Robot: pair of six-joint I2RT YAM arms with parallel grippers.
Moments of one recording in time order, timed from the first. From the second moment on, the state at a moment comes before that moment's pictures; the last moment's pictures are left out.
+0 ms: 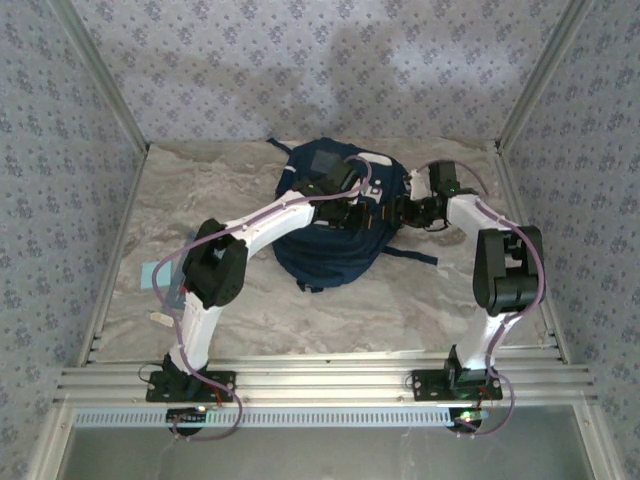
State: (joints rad) left arm -0.77 2.14 1.82 -0.60 0.26 -0.56; right arm 0.08 1.80 1.21 -0.44 -0.59 0.17
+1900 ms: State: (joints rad) left arm -0.75 2.17 1.90 -0.73 0.28 -0.58; right arm 0.34 1.54 0.93 -0.37 -0.48 0.43
